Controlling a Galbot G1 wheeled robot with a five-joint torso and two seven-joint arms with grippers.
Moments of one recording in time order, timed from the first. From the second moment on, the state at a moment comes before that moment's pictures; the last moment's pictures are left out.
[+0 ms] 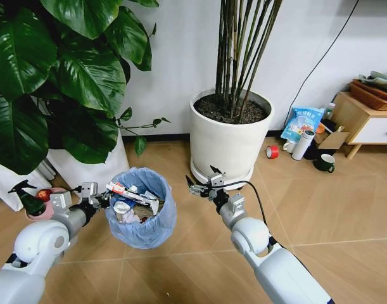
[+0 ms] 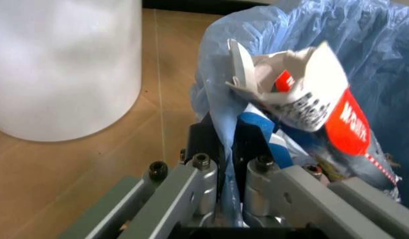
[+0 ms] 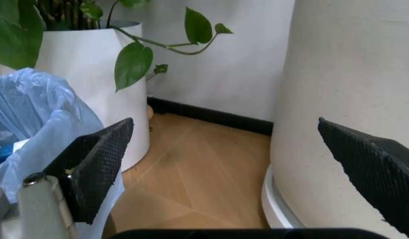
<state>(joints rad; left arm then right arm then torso) 1.27 -0.89 -0.59 -1.94 -0.89 0.60 -0.07 -1.03 1.24 0.04 1.80 0.27 -0.12 0.05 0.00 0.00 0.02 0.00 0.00</state>
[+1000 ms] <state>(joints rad) 1.27 -0.91 -0.61 -1.93 -0.88 0.60 -0.07 -1.03 1.05 0.11 1.62 0.52 -0.13 -0.10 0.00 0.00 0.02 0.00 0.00</state>
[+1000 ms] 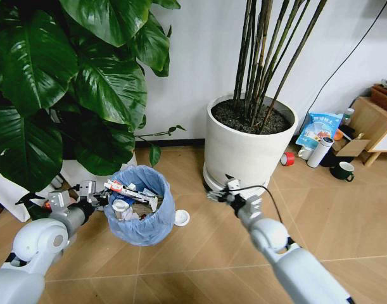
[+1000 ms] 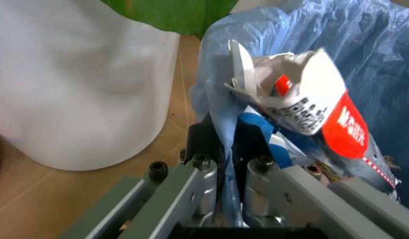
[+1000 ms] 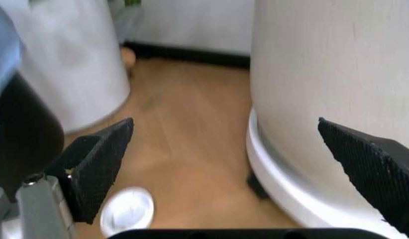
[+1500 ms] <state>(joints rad) 1.25 -0.93 -0.60 -1.94 -0.85 0.60 -0.07 -0.95 1.00 -0.07 1.45 0.63 -0.18 -0.15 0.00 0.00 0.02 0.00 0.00</state>
